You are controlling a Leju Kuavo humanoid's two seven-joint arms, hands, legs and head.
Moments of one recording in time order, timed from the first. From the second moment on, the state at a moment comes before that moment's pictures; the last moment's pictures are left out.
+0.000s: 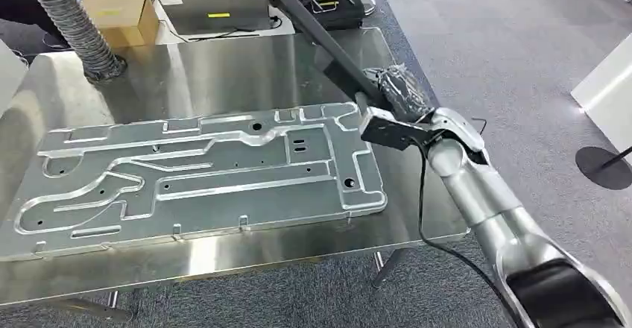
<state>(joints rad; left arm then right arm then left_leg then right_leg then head) -0.08 -0.17 0.94 -0.20 -1.34 0.15 -0.13 -0.94 -0.17 0.51 -0.94 0.56 0.07 -0.39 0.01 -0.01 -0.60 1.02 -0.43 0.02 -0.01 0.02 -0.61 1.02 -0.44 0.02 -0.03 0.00</state>
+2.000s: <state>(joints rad) -0.08 -0.18 0.96 -0.20 -1.28 0.13 -0.13 -1.37 -0.19 0.78 -0.44 0.78 -0.06 -0.32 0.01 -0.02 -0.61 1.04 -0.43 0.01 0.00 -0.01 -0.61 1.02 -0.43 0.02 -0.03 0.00</state>
